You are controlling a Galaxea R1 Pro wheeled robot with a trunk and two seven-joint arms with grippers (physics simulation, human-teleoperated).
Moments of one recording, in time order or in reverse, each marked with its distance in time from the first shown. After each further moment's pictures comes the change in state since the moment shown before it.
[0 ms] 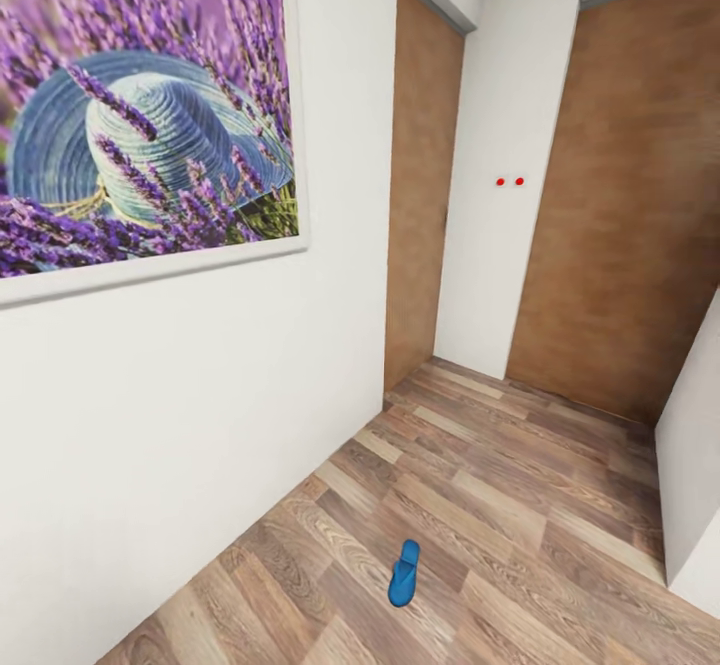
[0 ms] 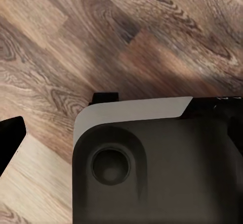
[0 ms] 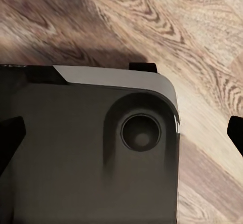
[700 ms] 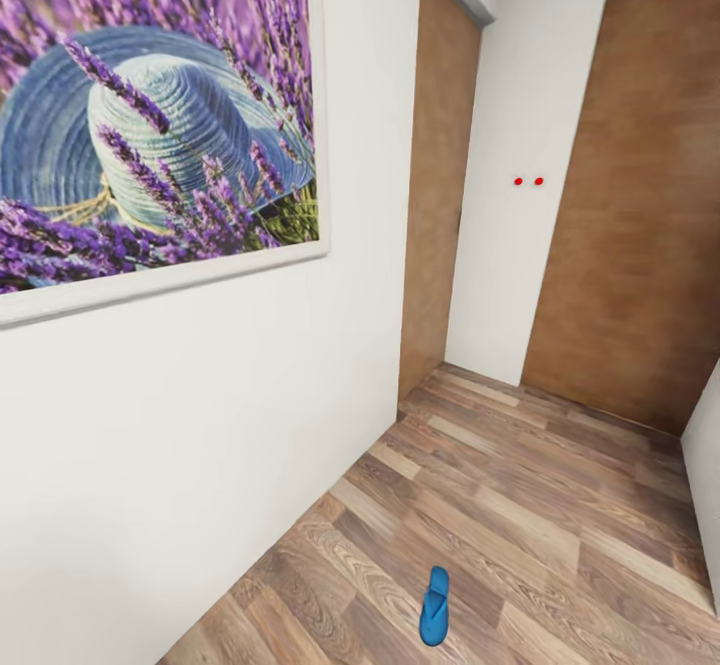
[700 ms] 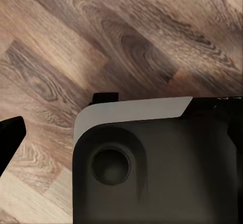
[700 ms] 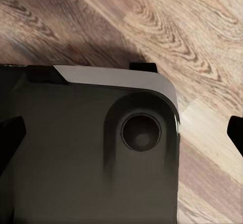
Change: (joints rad) left arm 0.000 0.000 0.000 0.000 0.000 0.000 0.000; right arm 0.000 0.000 0.000 0.000 0.000 0.000 0.001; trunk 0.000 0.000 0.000
